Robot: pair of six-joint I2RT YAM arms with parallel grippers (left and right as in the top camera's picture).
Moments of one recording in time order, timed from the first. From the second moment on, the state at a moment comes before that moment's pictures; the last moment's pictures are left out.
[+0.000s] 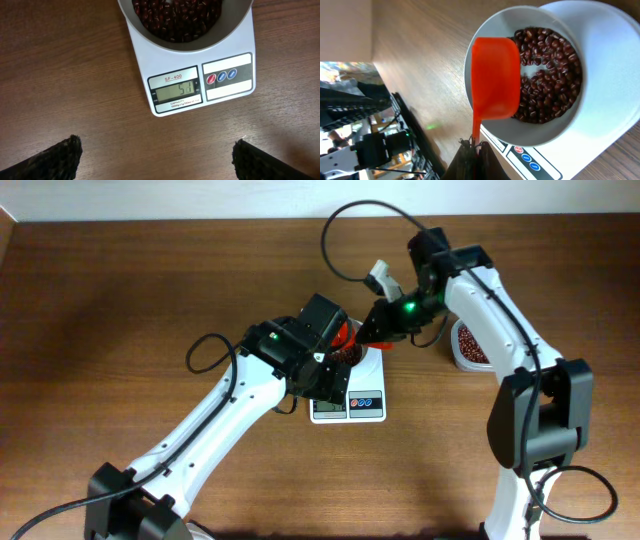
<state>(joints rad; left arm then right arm) -0.60 1.62 1.40 -1.11 -0.03 -0.37 0.23 2.08 1.78 -1.17 -0.83 -0.13</state>
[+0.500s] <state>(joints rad) -0.60 1.62 1.40 -1.11 -0.03 -0.37 0.22 2.08 1.78 -1.18 -0.87 -0.19</state>
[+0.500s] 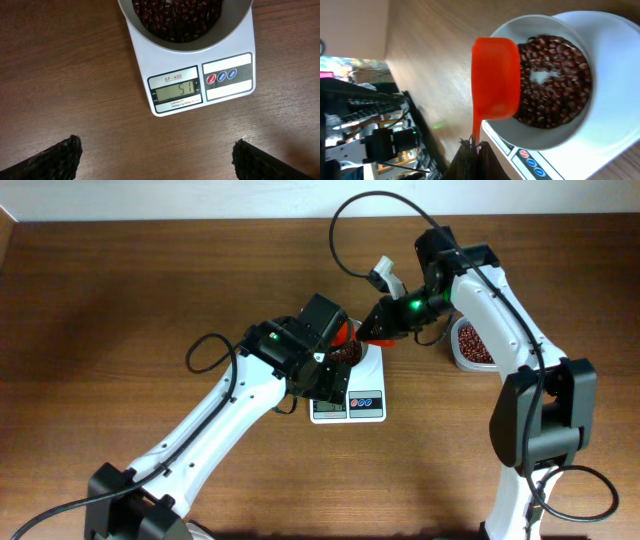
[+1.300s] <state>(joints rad) -0.60 1.62 1.40 -1.10 -0.03 -0.37 0.44 2.08 1.88 -1.26 -0.26 -0.23</state>
